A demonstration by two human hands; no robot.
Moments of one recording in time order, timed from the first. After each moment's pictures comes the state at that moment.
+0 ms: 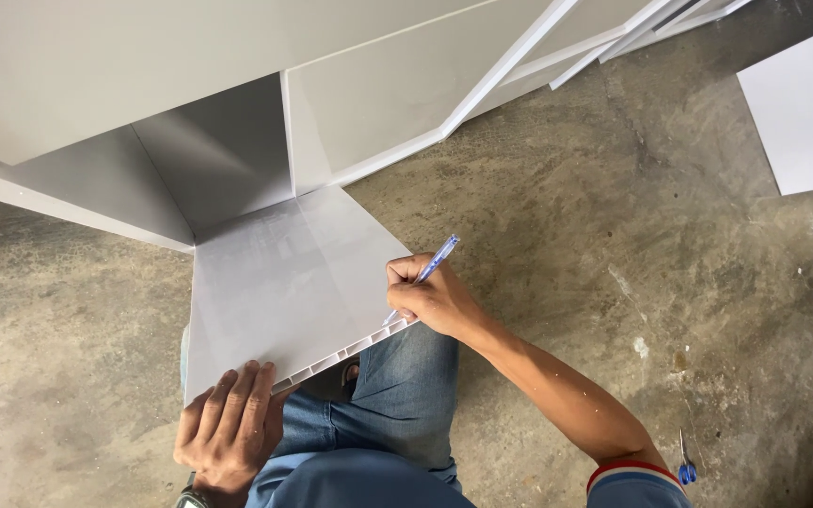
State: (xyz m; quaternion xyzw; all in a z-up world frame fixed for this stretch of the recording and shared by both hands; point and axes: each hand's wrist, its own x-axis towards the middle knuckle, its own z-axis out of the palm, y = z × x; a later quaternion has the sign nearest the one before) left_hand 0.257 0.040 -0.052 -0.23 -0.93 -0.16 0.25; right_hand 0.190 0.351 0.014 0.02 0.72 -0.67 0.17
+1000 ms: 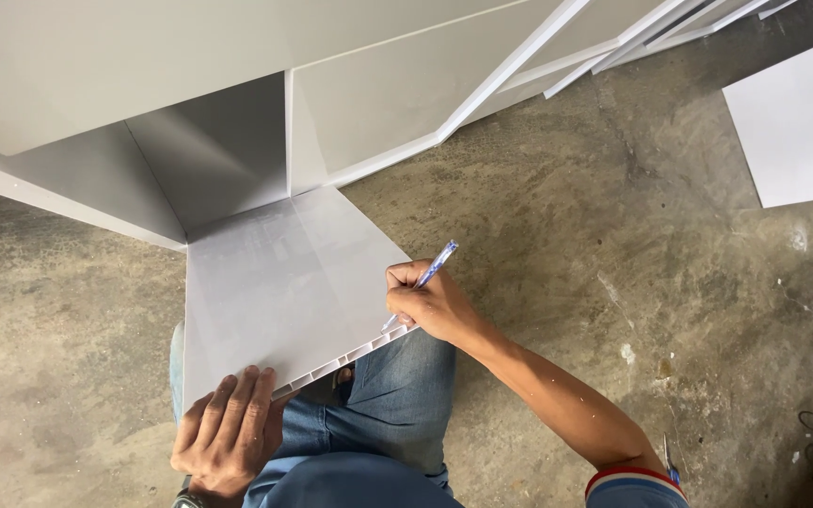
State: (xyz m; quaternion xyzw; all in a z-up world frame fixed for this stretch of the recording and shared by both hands) left_hand 0.264 0.040 -0.056 -0.23 -0.93 -0.15 0.24; right_hand 0.192 0.349 0.013 0.06 0.72 -0.66 0.19
